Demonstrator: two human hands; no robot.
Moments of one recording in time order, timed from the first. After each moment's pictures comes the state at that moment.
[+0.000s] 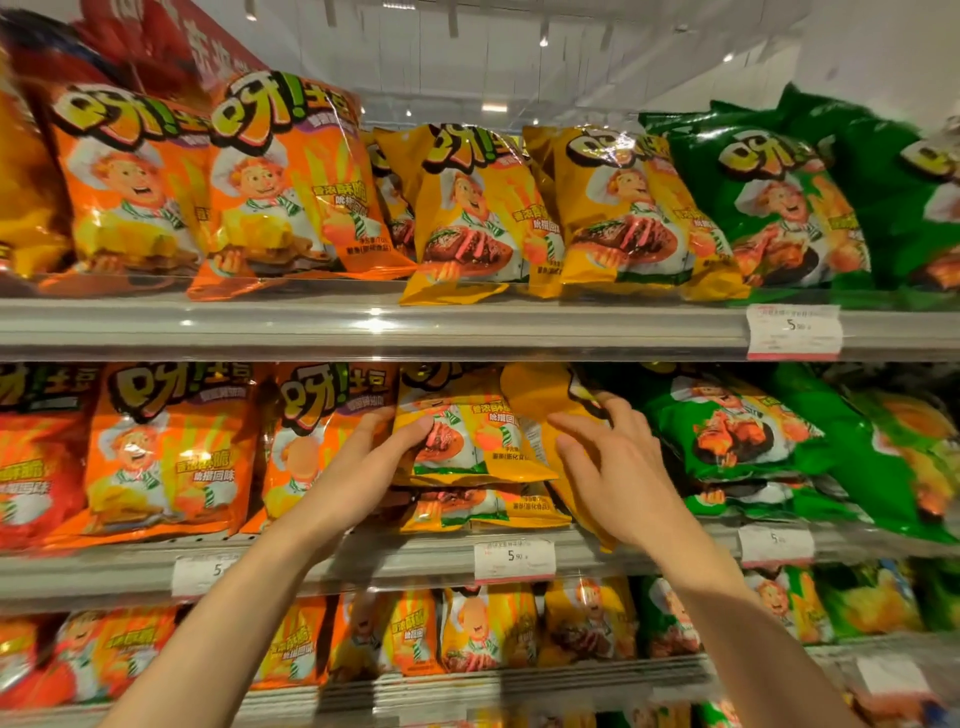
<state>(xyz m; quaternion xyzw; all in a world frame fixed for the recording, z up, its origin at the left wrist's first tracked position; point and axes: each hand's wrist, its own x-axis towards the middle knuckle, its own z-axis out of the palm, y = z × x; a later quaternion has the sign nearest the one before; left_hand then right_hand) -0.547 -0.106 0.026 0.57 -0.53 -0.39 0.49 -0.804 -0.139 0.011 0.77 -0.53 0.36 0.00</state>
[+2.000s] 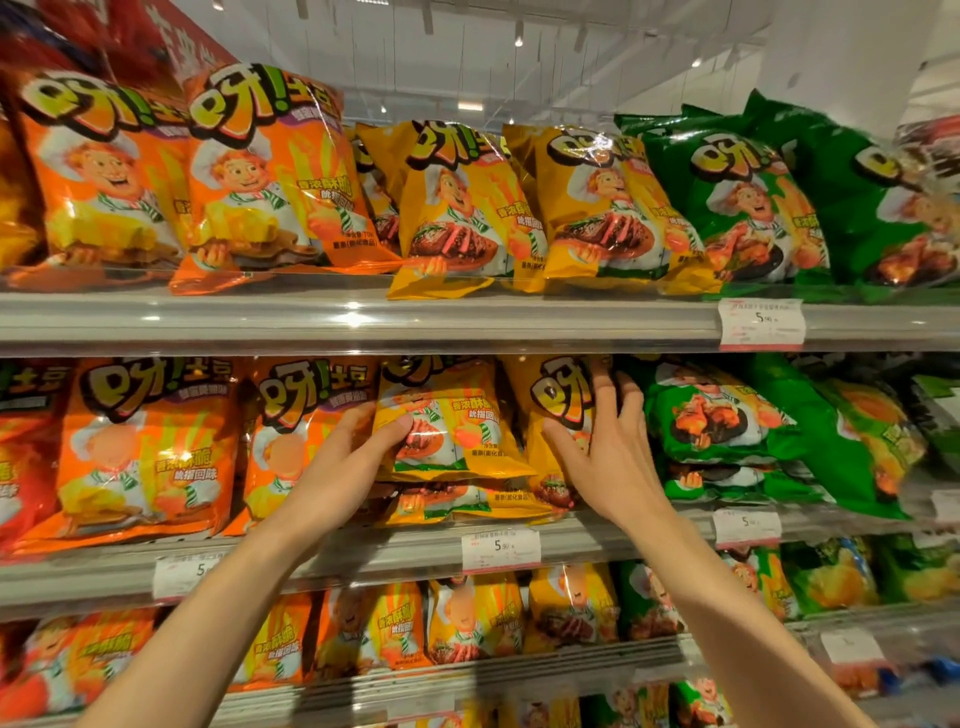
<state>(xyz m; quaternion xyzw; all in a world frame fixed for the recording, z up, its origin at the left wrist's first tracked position) -0.542 -0.101 0.020 0.53 -0.52 -0.40 0.54 -0.810 -0.165 -0.004 0.70 -0.60 0.39 0.02</state>
